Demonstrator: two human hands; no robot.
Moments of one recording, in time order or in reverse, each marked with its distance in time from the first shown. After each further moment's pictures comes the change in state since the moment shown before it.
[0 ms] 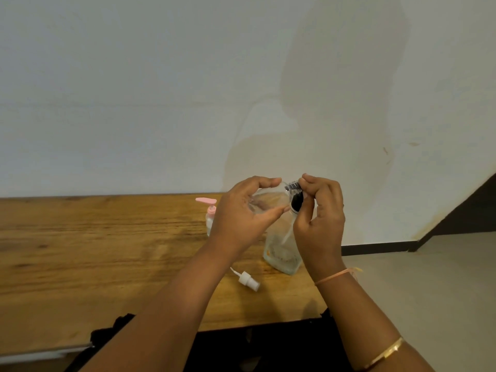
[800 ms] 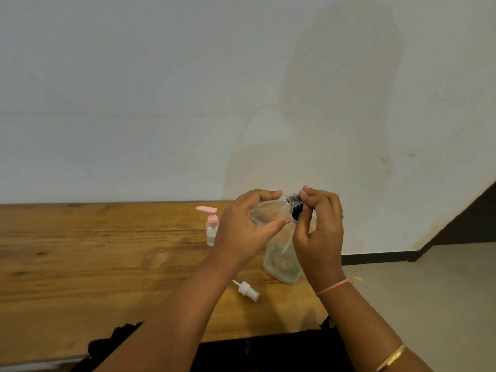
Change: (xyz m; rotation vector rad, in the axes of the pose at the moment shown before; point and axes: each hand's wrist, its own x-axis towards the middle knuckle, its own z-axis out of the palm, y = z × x) left_hand -0.002 -0.001 0.003 -0.026 0.013 0.027; right_hand -0.002 0.004 0.000 -0.015 0.009 -0.068
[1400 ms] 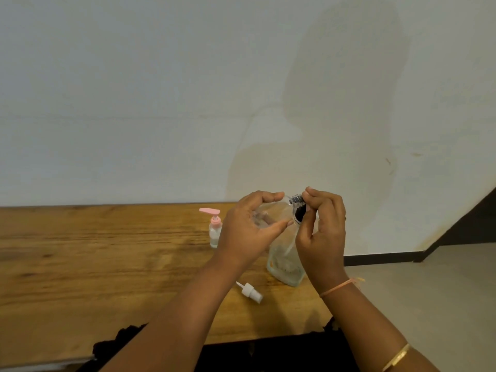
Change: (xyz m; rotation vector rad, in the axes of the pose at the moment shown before) left_hand 0.001 -0.001 0.002 -0.026 0.011 -0.038; right_hand 0.000 0.002 0.002 0.008 -0.015 0.023
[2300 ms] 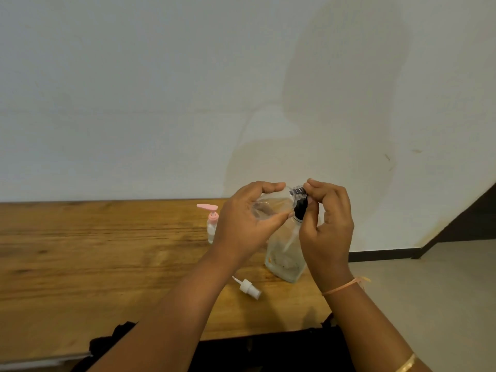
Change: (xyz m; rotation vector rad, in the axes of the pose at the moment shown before) left_hand 0.002 0.005 -0.002 0.018 0.019 0.029; right_hand 0.005 -0.009 -0.008 0.020 0.028 0.031
